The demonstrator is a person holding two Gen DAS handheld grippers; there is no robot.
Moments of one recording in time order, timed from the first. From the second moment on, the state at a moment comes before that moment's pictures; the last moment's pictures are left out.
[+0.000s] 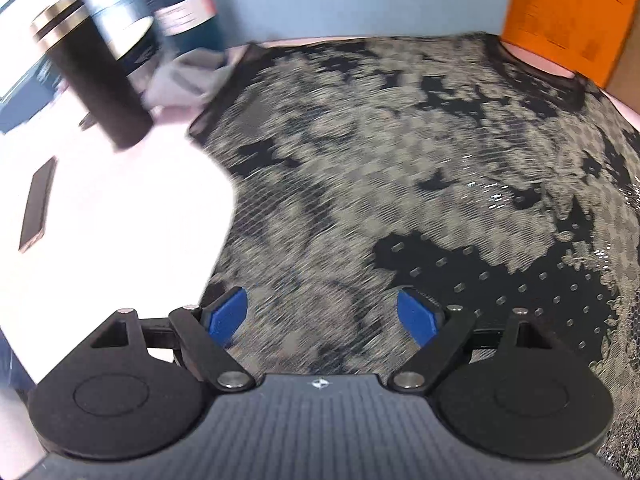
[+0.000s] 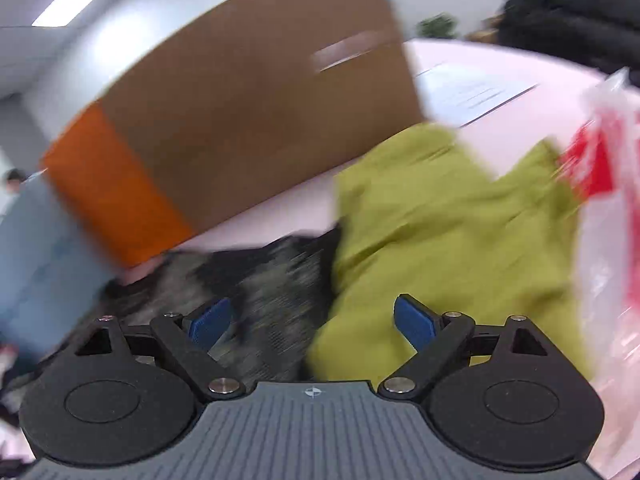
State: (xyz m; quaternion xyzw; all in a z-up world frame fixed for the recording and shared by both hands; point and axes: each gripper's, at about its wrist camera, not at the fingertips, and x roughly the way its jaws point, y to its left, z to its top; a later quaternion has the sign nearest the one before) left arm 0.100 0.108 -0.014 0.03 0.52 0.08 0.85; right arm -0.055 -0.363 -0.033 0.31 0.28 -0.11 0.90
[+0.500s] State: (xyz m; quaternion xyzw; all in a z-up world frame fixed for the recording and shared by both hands) left arm 0.061 0.135 -0.010 0.05 0.52 0.12 0.84; right arm -0.010 -0.350 -0.093 0.35 0.31 -0.12 0.88
